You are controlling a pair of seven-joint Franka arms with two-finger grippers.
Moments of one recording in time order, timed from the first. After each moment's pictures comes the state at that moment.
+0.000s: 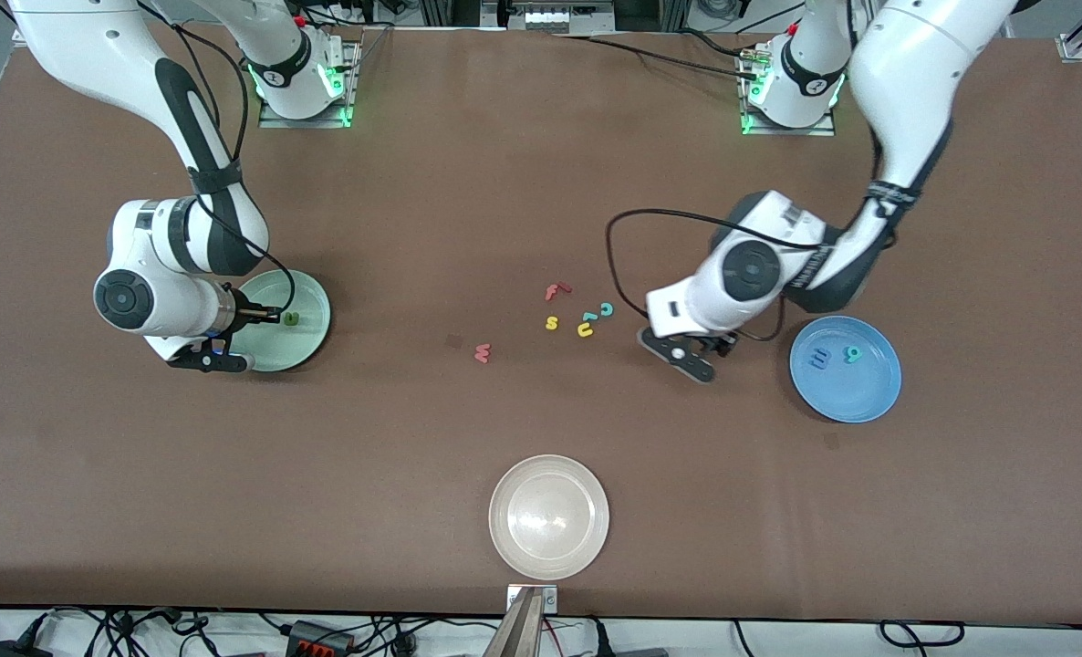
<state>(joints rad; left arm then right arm) 0.01 0.61 -0.56 -1.80 0.33 2.23 -0.14 0.18 0.46 -0.13 -1.99 0.04 2.17 0.10</state>
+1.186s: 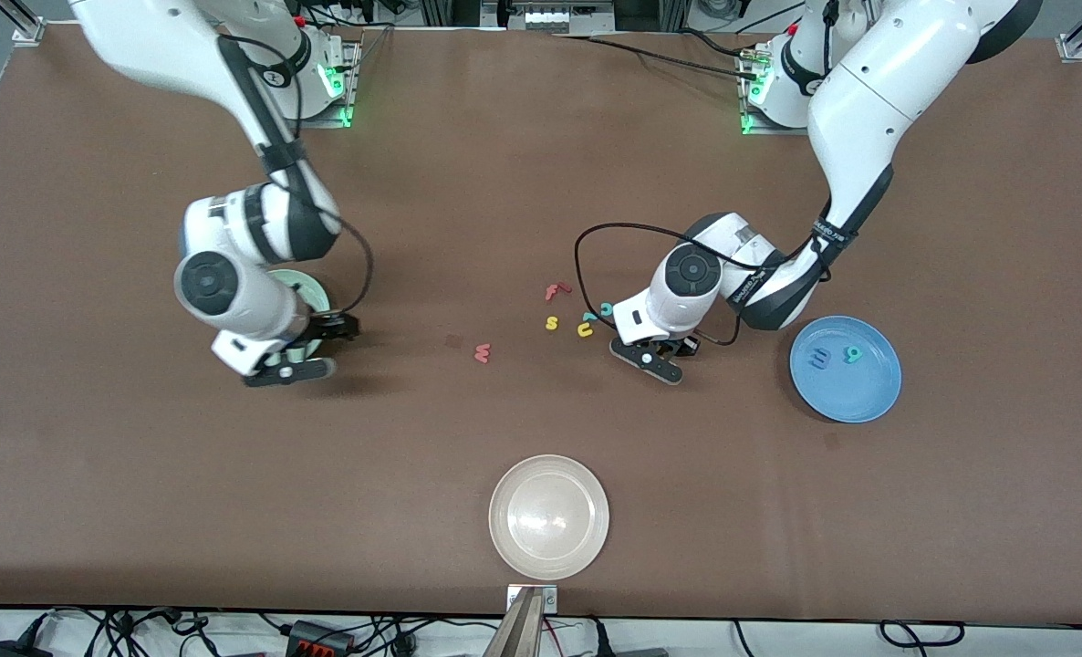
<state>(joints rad) -0.01 0.74 -0.54 -1.80 0.51 2.37 -0.30 0.38 0.46 -0.05 -1.86 0.04 2.23 0.08</state>
